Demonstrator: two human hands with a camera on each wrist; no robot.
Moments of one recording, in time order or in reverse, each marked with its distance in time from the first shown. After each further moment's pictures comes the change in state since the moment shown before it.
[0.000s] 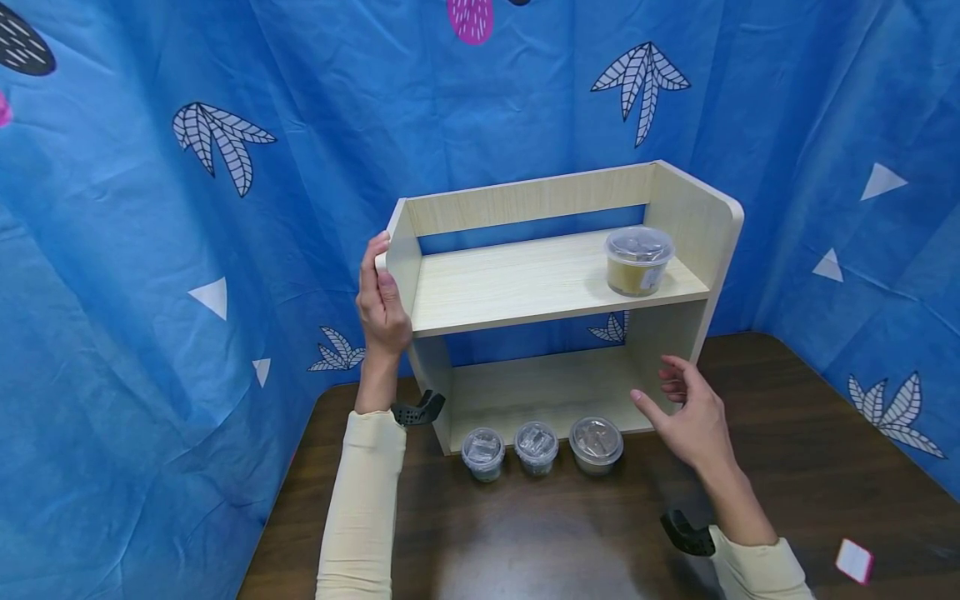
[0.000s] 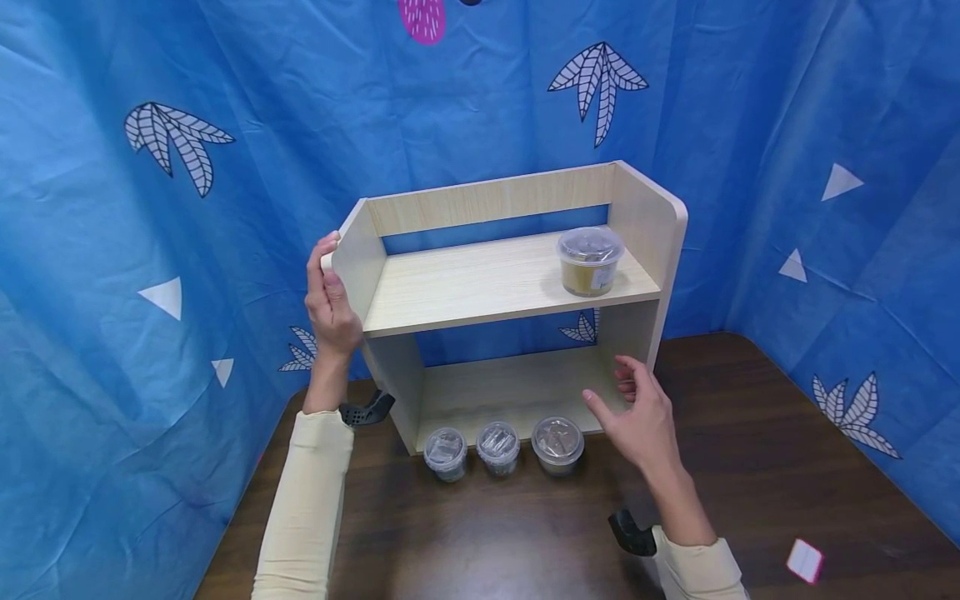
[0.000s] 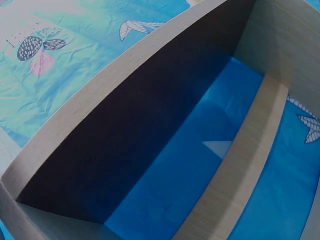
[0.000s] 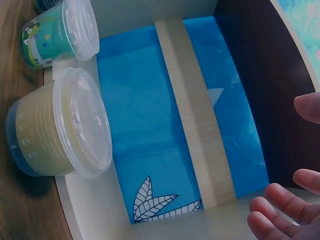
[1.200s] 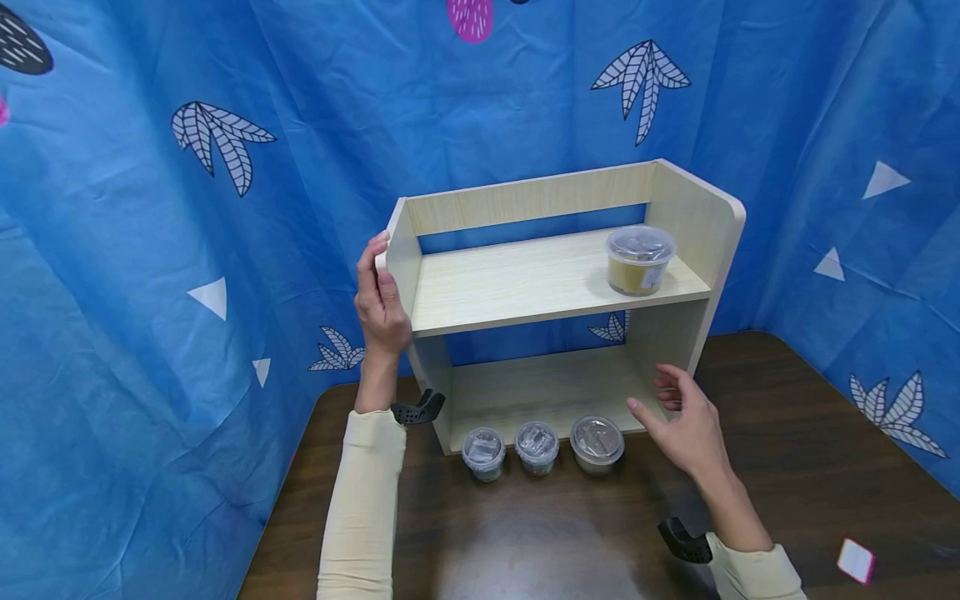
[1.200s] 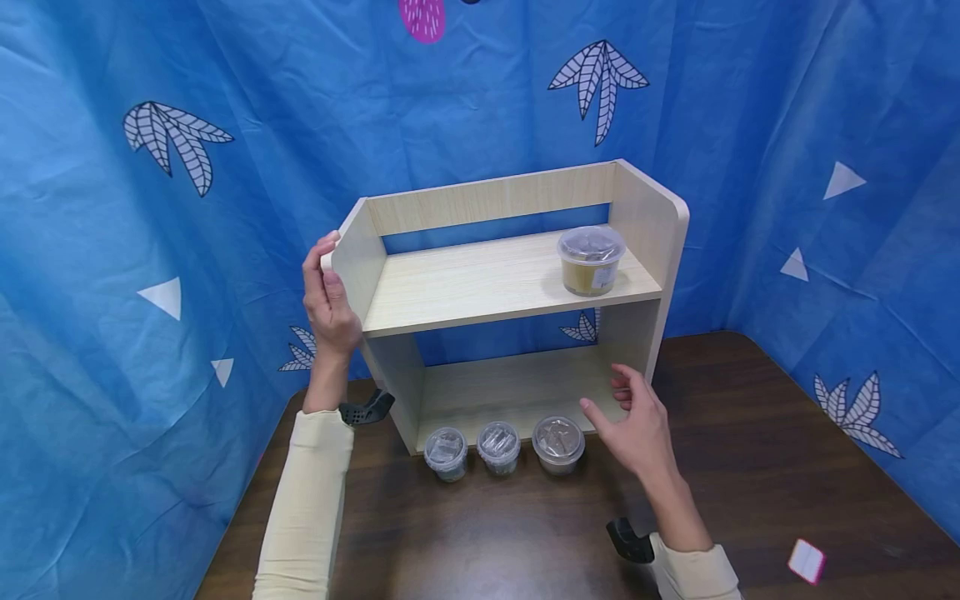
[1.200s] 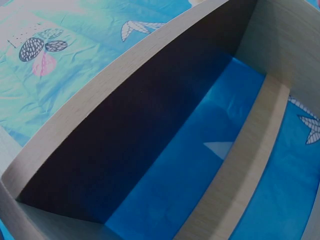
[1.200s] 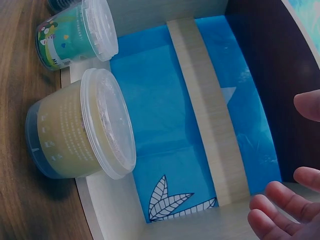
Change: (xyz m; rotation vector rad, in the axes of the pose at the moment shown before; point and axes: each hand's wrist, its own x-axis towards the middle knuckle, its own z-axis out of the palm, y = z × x) left_hand 0.012 0.039 0.000 -0.010 0.000 0.005; right_hand -0.008 0.010 0.008 0.027 -0.033 0.001
